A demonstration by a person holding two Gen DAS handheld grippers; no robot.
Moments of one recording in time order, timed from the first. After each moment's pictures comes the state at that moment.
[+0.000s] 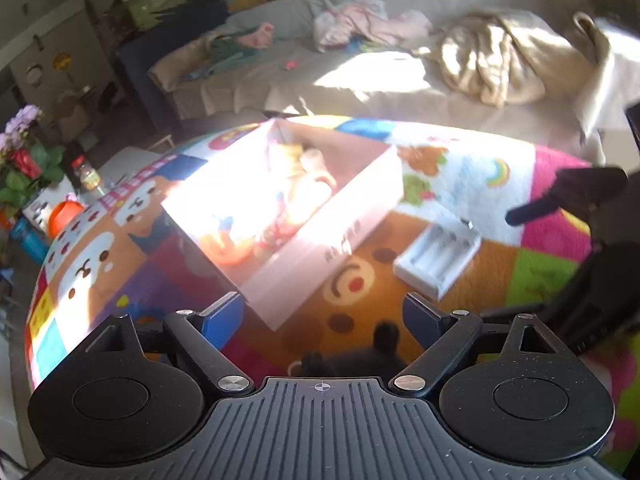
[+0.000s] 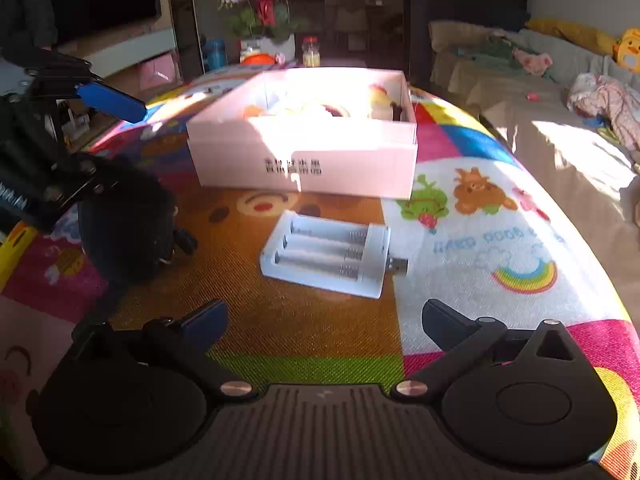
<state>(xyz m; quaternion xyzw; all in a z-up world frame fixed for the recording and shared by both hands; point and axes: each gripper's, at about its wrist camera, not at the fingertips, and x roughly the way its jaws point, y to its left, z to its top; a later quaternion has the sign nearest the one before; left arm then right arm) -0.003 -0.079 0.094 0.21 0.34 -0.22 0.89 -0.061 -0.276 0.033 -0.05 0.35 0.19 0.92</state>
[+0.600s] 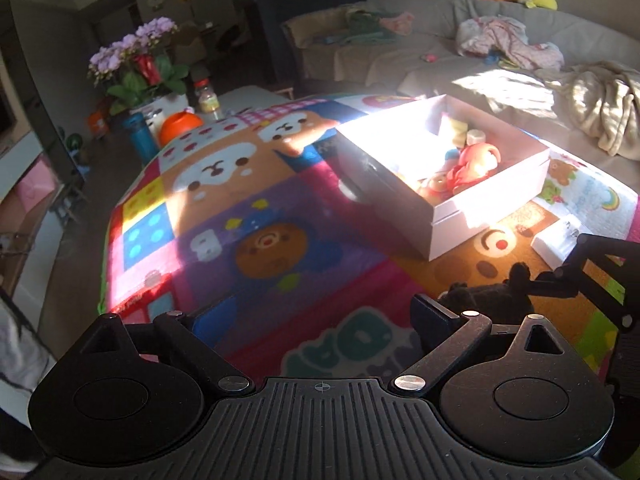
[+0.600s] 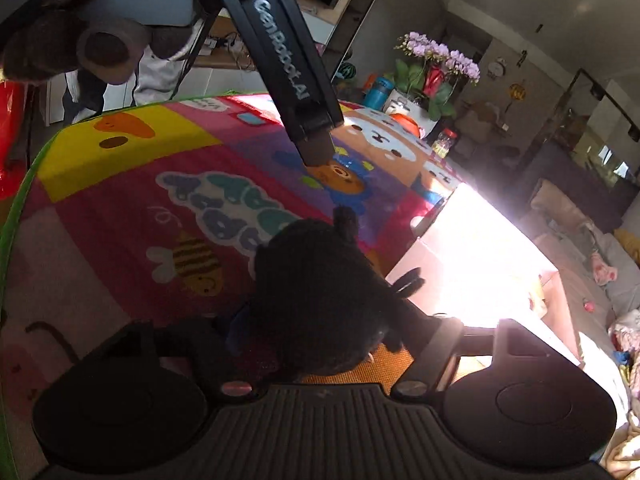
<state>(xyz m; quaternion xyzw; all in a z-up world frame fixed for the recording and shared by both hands) -0.025 0.038 0.100 0.13 0.37 -0.06 0.92 -0.098 -0.098 0.035 -0.31 0.23 0.31 0.87</state>
